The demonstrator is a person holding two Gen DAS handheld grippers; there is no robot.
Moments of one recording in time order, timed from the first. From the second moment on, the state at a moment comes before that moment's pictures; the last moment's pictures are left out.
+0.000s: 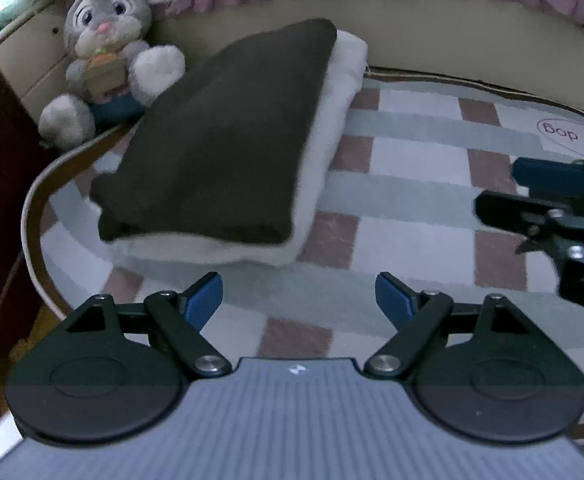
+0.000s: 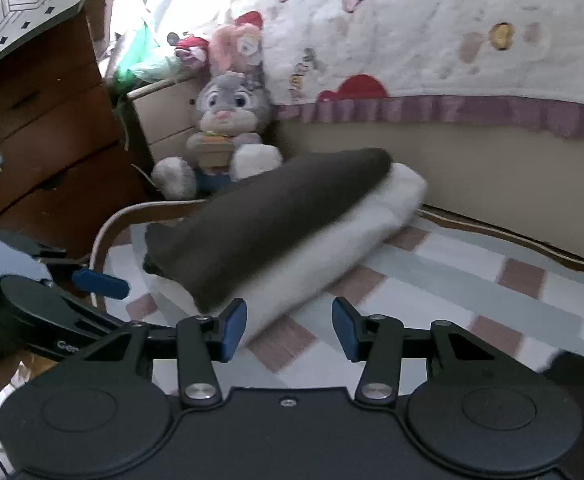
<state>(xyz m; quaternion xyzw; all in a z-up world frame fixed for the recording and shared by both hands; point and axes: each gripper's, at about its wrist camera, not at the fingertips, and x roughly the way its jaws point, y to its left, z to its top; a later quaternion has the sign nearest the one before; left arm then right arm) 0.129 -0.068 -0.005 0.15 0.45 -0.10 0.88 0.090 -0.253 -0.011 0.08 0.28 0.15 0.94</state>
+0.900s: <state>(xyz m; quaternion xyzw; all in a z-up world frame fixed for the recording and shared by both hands) 0.052 -0.109 0.002 0.14 0.46 -0.06 0.87 0.000 -0.266 0.017 0.08 0.33 0.13 0.93</state>
